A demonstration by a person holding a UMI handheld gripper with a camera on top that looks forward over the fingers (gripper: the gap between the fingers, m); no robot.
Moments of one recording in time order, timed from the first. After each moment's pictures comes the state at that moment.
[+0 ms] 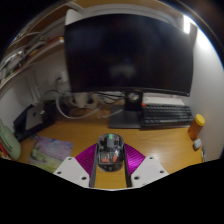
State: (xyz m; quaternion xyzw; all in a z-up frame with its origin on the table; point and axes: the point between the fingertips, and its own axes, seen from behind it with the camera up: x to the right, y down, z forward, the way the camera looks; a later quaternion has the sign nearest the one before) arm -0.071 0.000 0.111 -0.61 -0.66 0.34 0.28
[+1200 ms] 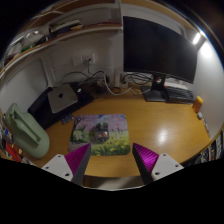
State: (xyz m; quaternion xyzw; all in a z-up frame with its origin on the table) arm 0.100 -0.246 0.119 -0.65 -0.66 0.28 0.25
